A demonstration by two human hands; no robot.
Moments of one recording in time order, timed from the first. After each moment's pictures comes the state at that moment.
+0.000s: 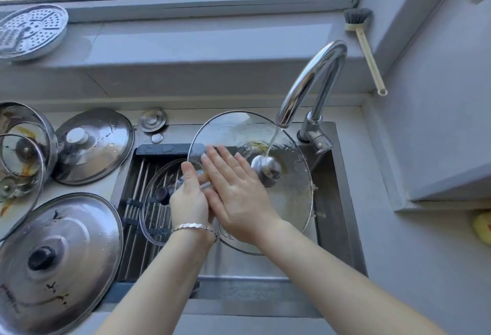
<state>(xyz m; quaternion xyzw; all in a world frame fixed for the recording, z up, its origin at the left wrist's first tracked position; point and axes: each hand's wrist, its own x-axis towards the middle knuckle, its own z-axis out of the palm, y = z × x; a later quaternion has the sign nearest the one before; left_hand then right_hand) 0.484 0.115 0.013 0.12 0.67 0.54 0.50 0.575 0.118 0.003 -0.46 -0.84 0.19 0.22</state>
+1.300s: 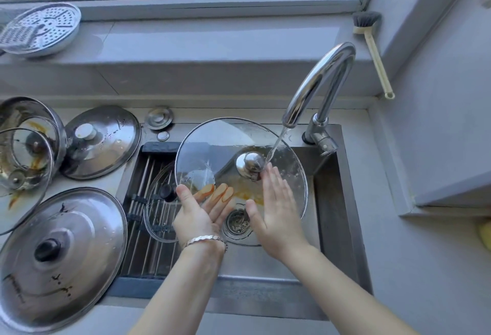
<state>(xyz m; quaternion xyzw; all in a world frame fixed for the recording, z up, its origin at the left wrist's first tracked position) 0.491 0.094 0.005 0.01 0.62 0.60 0.50 0.610 0.090 -0.042 -0.59 -0.73 0.27 0.20</state>
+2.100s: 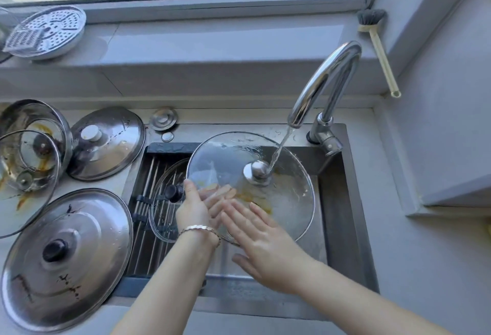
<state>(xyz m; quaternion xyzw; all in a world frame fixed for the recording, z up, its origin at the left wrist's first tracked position) 0.471 0.107 -0.005 0.02 0.65 0.52 0.55 0.607 0.064 -0.019 -0.36 -0.91 0.16 0.09</state>
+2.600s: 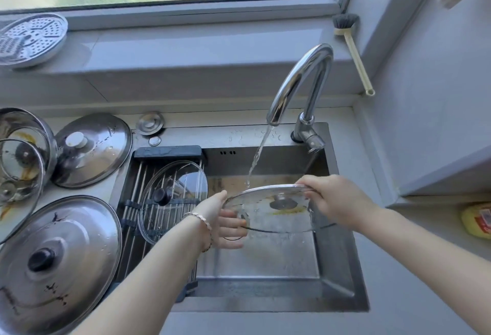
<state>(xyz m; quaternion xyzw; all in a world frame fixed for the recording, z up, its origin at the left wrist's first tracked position) 0.488 0.110 0.003 0.09 0.69 0.15 0.71 0.724 0.113 0.011 -0.56 -0.79 0.24 0.05</state>
